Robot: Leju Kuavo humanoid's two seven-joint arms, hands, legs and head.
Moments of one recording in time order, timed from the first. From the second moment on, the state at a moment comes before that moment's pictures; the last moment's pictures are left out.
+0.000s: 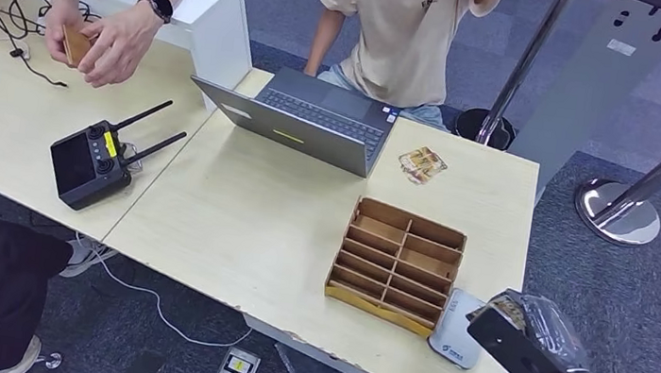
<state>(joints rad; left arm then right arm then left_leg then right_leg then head) -0.11 0.01 -0.65 -0.20 0.33 0.48 -0.01 -0.03 -0.67 0.35 -1.71 0.33 0.02 0.21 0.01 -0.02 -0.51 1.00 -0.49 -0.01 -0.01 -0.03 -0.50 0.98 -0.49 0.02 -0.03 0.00</state>
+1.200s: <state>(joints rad) -0.11 0.00 -0.65 -0.20 0.36 0.49 -0.01 -0.11 -0.64 0.39 -1.46 0.33 0.01 0.16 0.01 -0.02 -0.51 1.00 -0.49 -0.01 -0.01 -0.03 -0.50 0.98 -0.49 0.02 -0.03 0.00</state>
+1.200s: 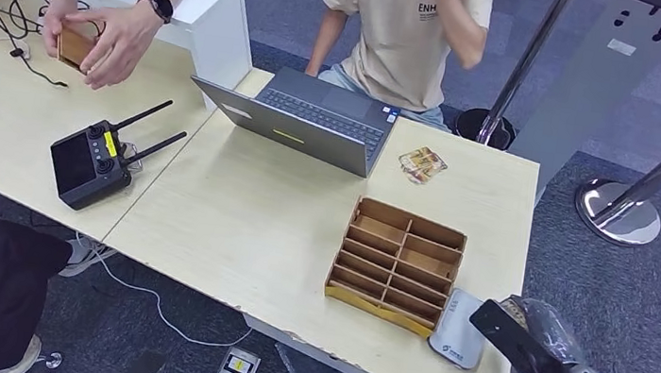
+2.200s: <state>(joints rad) -0.10 0.01 -0.65 -0.20 0.37 0.50 0.03 -0.09 -0.52 0.45 -1.35 0.22 -0.01 0.10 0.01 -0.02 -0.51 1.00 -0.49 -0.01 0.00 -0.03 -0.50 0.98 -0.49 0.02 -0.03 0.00</state>
